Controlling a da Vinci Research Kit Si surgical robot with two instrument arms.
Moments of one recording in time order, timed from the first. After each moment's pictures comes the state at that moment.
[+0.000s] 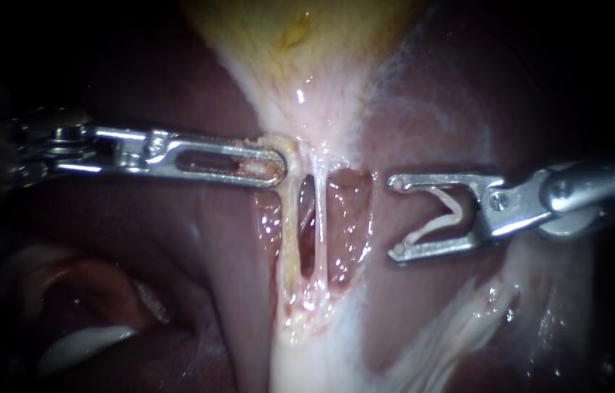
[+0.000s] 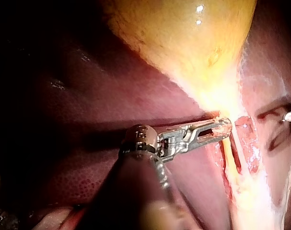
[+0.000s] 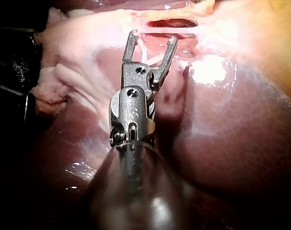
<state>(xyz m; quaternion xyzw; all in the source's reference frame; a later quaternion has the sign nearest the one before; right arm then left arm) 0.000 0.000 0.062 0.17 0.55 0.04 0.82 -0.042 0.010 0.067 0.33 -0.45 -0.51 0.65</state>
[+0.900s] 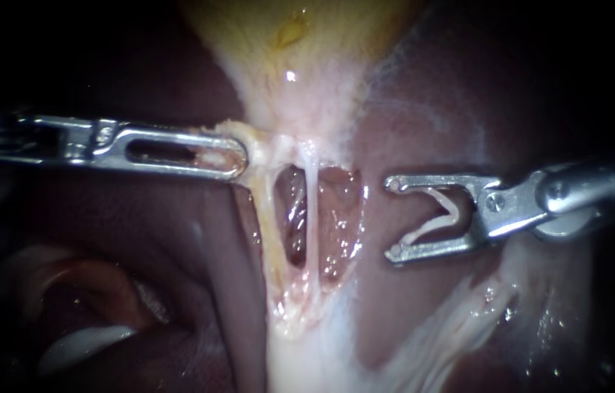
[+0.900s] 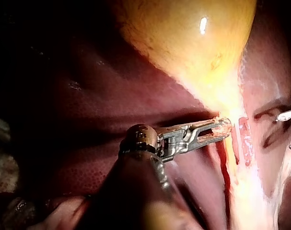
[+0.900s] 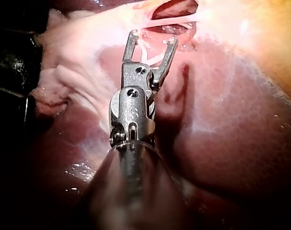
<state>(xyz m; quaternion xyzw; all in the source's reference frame) 0.001 0.000 0.062 0.17 0.55 0.04 0.82 -0.038 0.010 0.059 0.33 -0.45 -0.51 0.65</state>
